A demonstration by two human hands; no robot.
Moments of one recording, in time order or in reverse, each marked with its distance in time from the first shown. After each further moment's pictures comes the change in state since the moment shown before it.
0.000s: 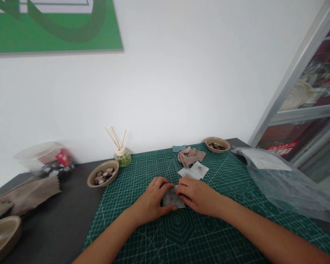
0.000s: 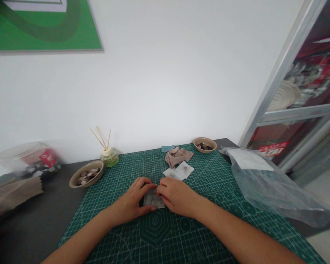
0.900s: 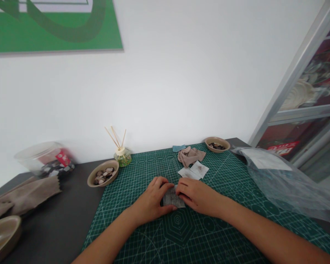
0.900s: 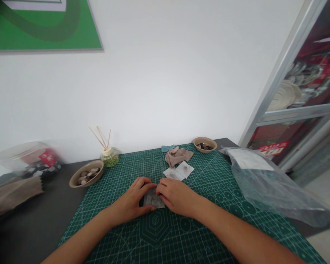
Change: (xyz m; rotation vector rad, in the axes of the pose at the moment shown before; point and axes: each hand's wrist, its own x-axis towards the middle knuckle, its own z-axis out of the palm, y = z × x) left_hand 0.000 0.000 0.000 -0.022 -0.011 -0.011; right_hand 0.000 0.000 0.001 0.058 -0.003 0.019
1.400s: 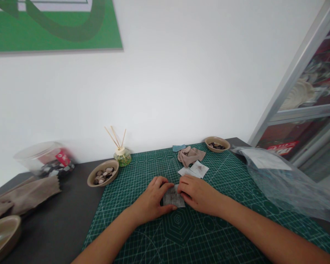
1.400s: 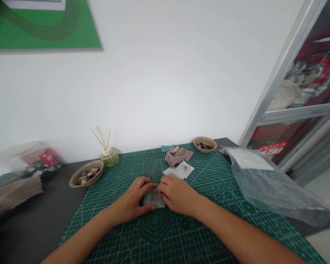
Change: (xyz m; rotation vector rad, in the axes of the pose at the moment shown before) left_hand 0.000 -0.002 0.002 0.007 0.016 0.005; right_hand 0.001 -0.001 -0.002 -0.065 0.050 -0.008
